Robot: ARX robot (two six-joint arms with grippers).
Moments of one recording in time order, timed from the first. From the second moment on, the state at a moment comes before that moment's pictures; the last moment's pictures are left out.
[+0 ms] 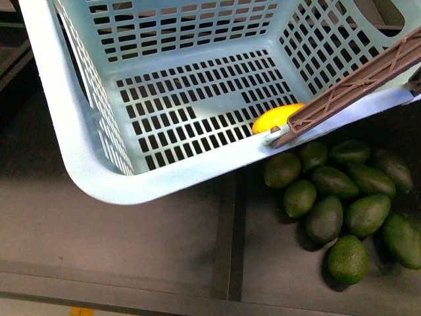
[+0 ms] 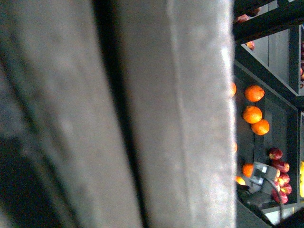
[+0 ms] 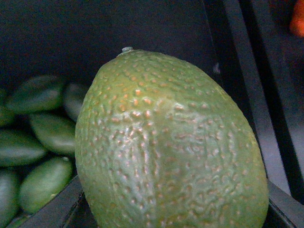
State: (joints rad) left arm -0.72 1.90 1.66 -0.40 0.02 -0.94; right arm -0.49 1.73 0.82 0.18 -0.16 -0.24
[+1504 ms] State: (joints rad) left arm -0.72 1.90 1.66 -0.40 0.02 -0.95; right arm 0.21 1.48 0.90 0.10 0.05 0.12
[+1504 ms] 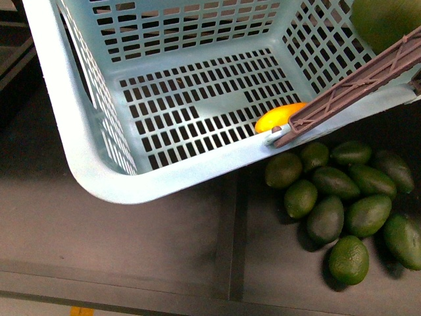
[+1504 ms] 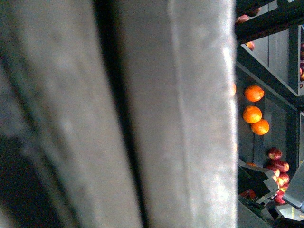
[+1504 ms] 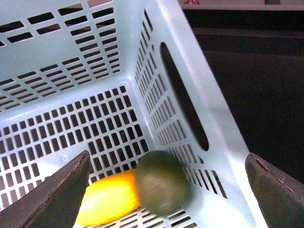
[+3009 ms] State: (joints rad) left arm -0.72 1.90 1.66 -0.40 0.03 -0.94; right arm 0.00 0.55 0.09 0.46 0.00 0.01
